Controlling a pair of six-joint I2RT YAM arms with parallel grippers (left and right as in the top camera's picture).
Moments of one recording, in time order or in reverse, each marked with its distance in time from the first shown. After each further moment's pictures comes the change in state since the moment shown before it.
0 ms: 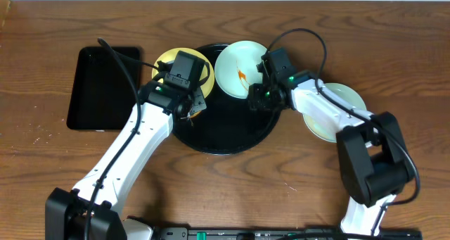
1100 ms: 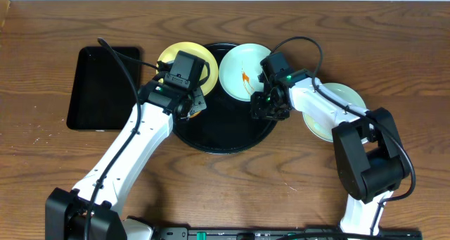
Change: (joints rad) left arm 0.000 0.000 0.000 0.001 0.000 0.000; right arm 0.001 0.031 0.020 -0.167 -0.029 0.008
